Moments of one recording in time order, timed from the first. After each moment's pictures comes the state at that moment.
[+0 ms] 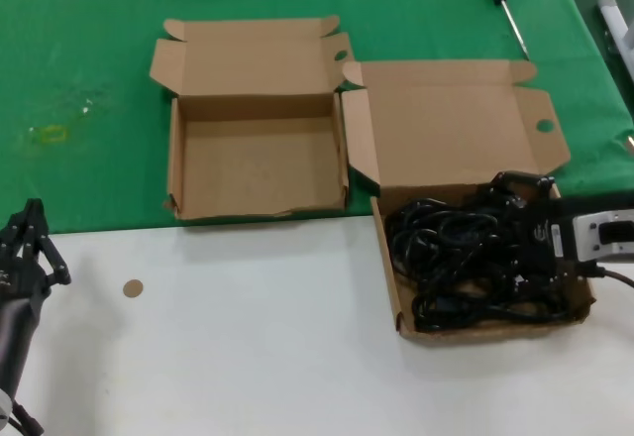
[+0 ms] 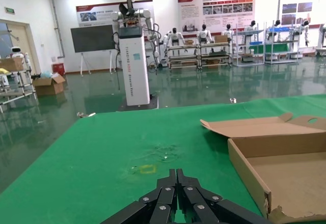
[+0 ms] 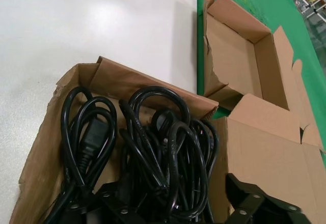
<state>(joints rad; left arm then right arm) 0.00 -0.30 1.60 -1.60 -1.80 0.00 0.00 0.60 0.82 -1.96 1.26 1.54 -0.93 -0.44</state>
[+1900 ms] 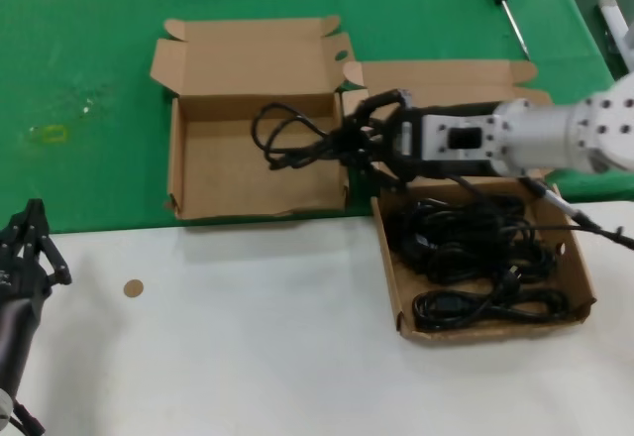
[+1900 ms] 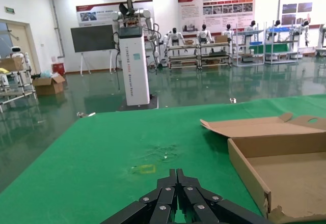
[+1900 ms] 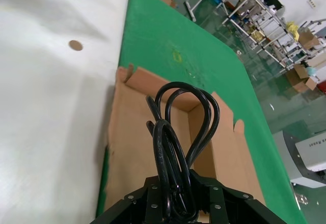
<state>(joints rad) 0.00 -0.30 1.60 -1.60 -1.80 0.00 0.00 0.87 0.51 -2.07 1.17 1.39 -0.86 -0.24</state>
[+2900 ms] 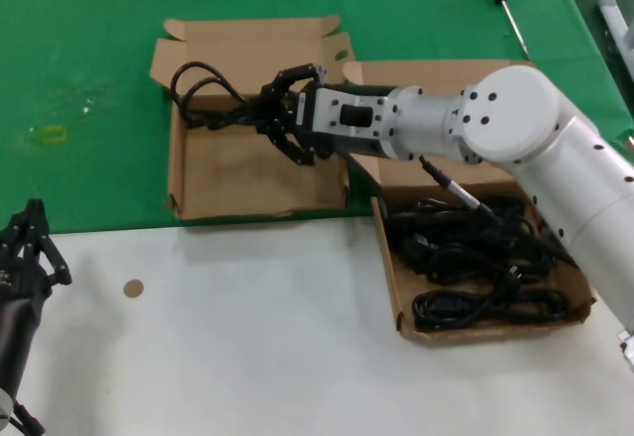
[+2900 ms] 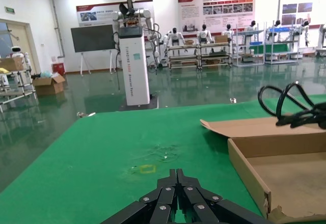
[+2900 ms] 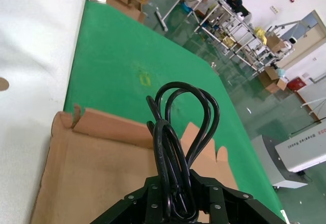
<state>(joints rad) 0.00 -0.30 1.60 -1.60 -1.80 0.00 0.00 0.99 0.21 -2.11 0.89 1.32 -0.65 -0.24</state>
